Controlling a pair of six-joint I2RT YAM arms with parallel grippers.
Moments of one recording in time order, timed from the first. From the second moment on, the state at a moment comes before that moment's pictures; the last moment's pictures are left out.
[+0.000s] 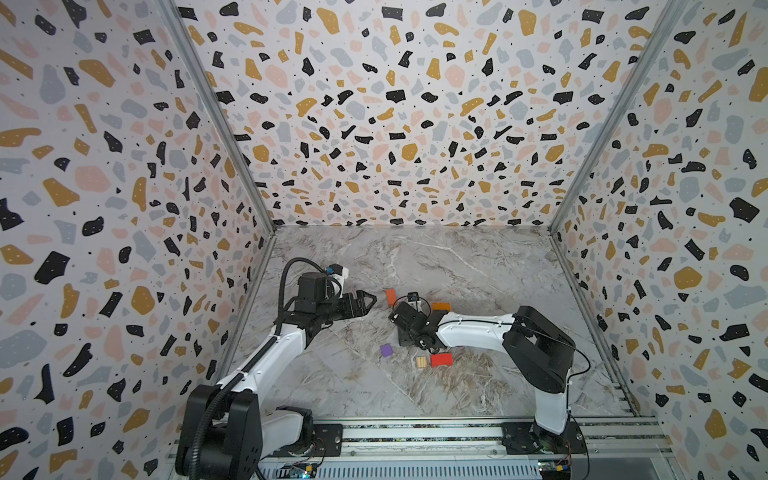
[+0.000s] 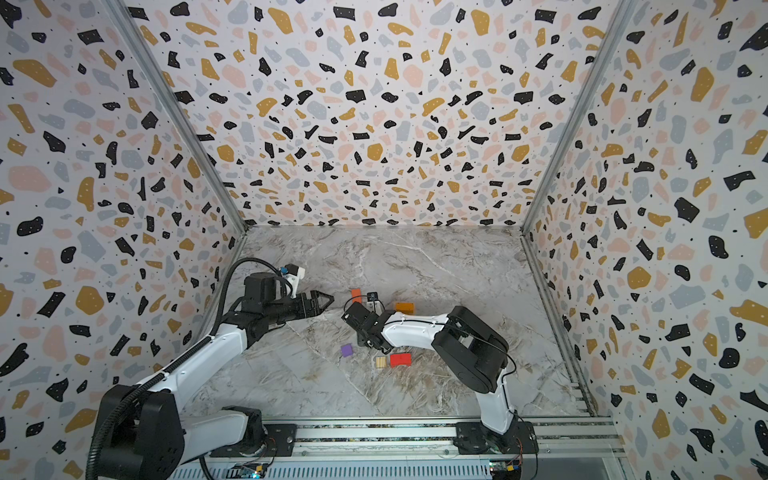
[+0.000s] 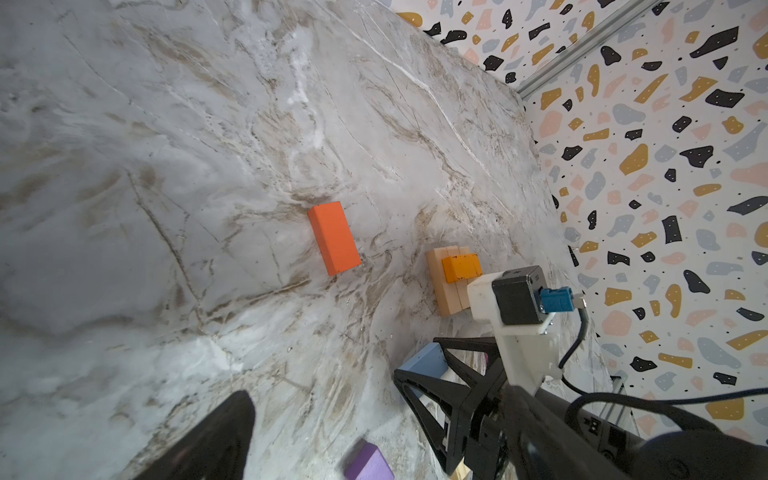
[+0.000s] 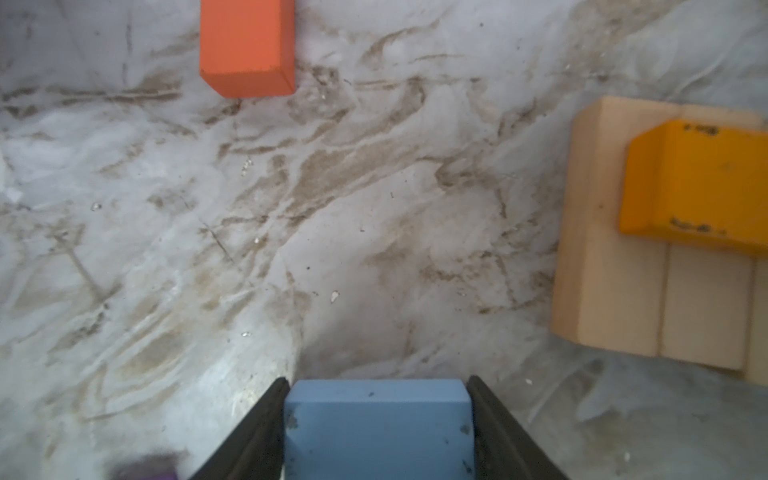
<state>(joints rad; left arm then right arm) -0.16 1.22 0.69 -0.18 0.56 -0.38 1.01 1.93 1.20 -0.41 0.31 0.77</state>
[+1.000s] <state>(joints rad) -0.16 1.22 0.69 -0.18 0.55 -0.38 0.83 1.72 1.12 -0.53 0.28 0.74</state>
